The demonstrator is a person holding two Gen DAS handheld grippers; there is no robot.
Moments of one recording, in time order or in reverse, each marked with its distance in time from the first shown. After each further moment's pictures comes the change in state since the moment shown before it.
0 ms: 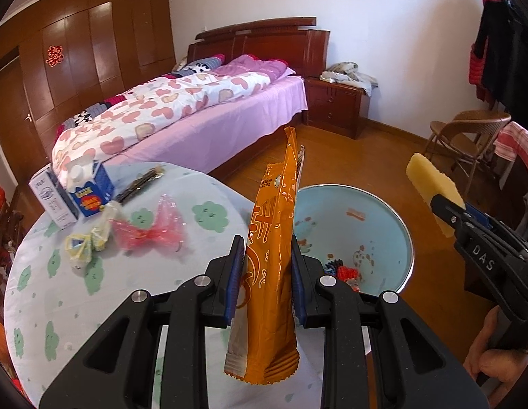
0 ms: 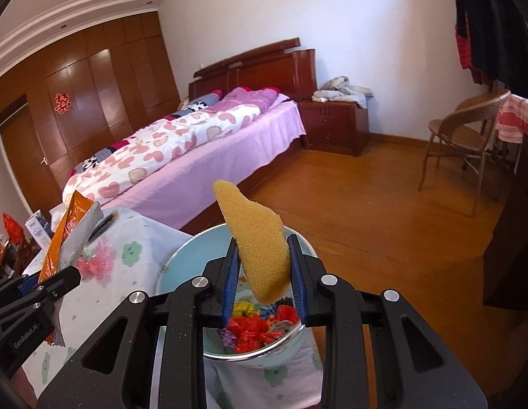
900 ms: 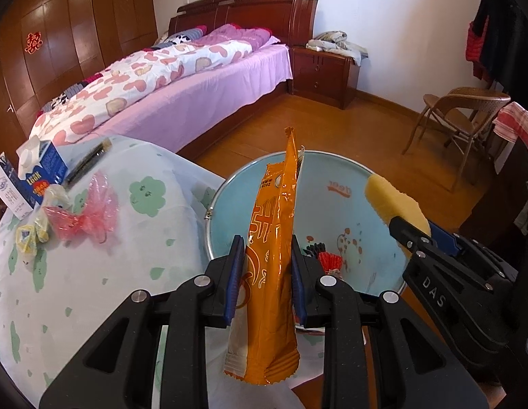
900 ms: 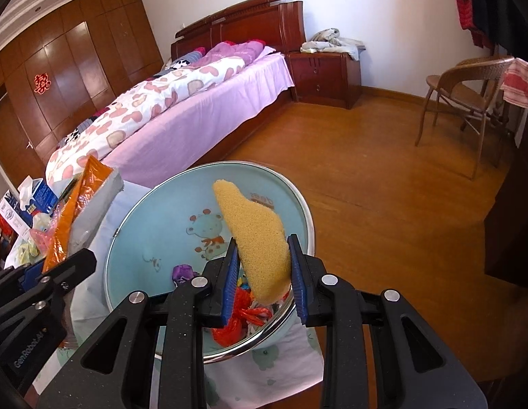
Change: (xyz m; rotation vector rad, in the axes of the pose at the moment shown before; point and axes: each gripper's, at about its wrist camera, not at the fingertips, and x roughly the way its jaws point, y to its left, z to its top) left arm 0.080 -0.037 -0.005 0.012 0.137 -0.049; right arm 0.071 -0.024 -0.028 0.036 0.200 -0.026
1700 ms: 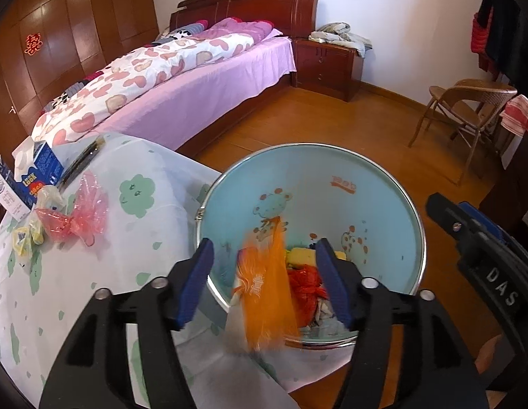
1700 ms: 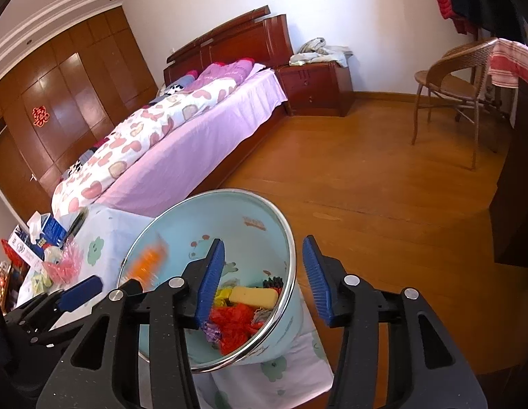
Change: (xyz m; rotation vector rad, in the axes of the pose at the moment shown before) left arm 0.016 -0.006 0.006 0.011 0.023 0.032; right arm -0.013 -0.016 0.003 0.107 -0.092 0.013
